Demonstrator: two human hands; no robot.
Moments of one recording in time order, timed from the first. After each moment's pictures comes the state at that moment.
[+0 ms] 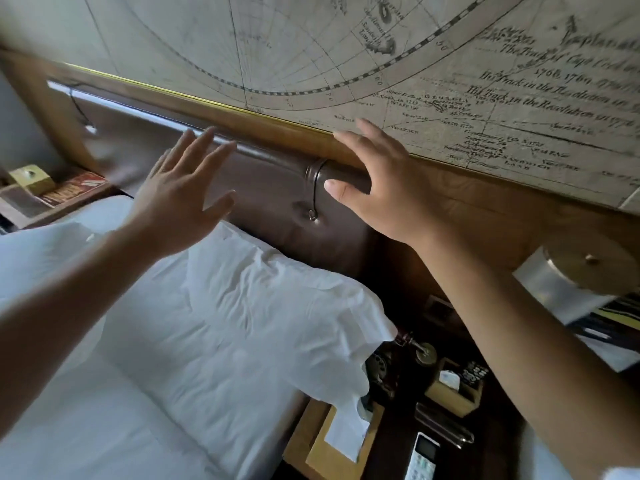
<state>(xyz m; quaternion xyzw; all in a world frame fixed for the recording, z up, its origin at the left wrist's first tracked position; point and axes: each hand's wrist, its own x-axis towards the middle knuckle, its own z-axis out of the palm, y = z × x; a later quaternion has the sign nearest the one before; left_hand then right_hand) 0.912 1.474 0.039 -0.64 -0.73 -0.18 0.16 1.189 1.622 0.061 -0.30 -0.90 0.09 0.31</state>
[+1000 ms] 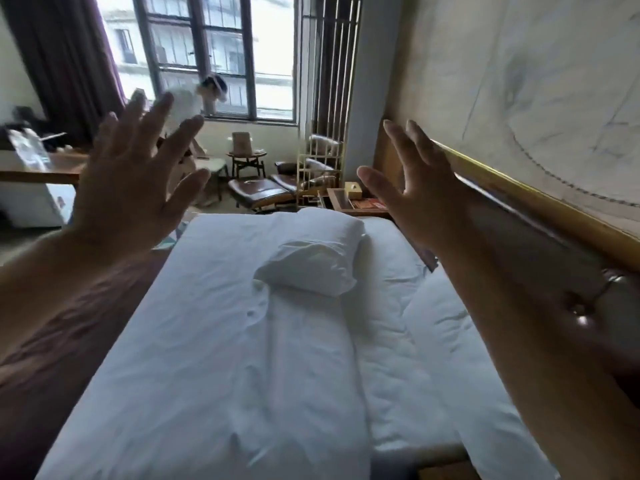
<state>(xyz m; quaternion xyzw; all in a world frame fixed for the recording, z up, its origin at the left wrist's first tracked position) 1.021 0.878 0.123 -0.22 -0.86 -0.03 0.46 1.065 1.242 0.142 0.06 -0.92 0.16 0.35</state>
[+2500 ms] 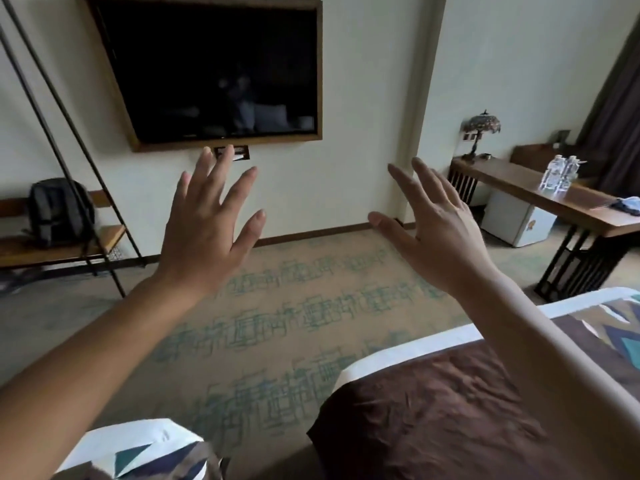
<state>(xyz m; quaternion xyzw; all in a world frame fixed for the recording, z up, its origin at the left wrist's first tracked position) 1.246 0.135 0.078 0.36 -0.83 0.18 0.38 0.952 0.266 0.098 0.64 -0.69 0.31 0.13</state>
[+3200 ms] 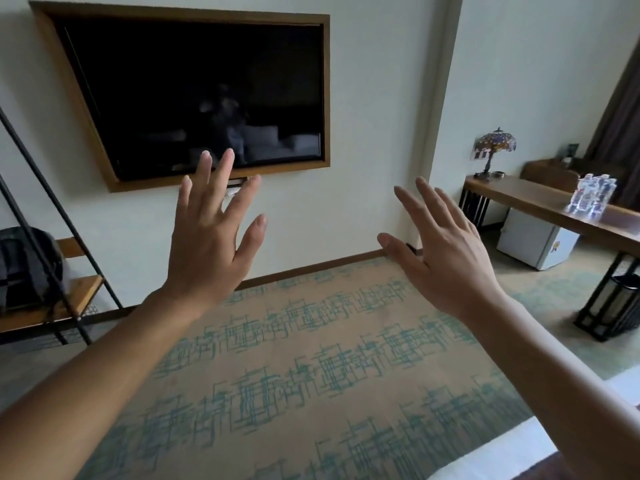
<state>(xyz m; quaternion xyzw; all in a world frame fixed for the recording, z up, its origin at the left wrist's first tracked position) 1.257 -0.249 0.104 0.32 -0.82 0.16 0.44 0.975 -0.096 0.103 0.62 -0.71 0.30 0.16</state>
